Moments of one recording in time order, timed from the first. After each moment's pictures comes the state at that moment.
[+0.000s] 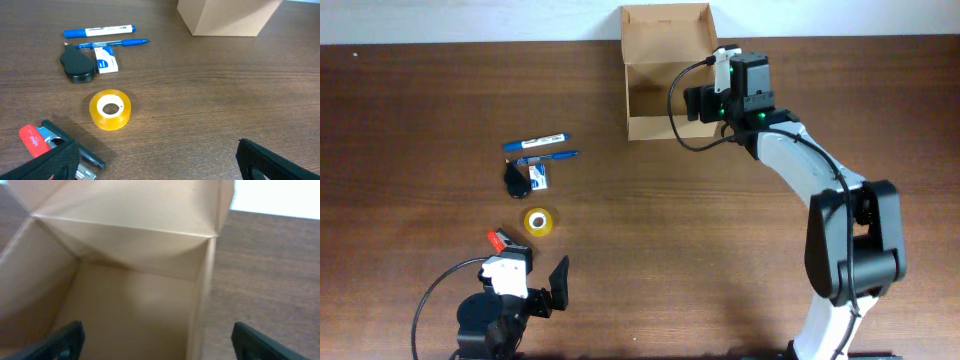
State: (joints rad) left arm -0.06 0.01 0.17 -0.63 0.18 -0.10; right arm 0.19 2.02 1.42 -0.07 -0.11 0.04
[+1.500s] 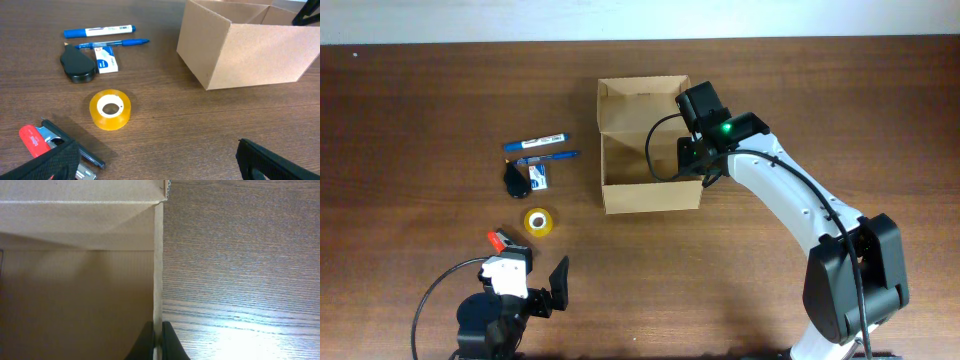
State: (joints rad) left arm -0.06 0.01 0.17 -0.63 0.18 -0.10; right arm 0.43 1.86 1.45 -0.83 0.11 0.37
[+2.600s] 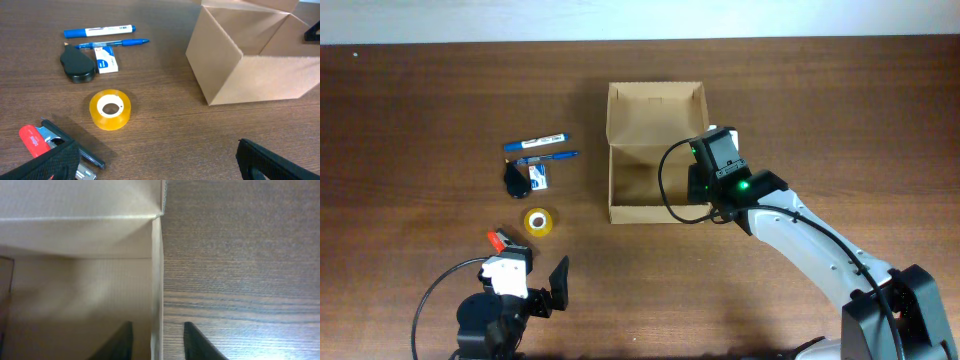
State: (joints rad) left arm -0.06 0.01 0.17 -0.63 0.18 -0.10; right arm 0.46 1.59 1.02 -0.47 0.20 0.44
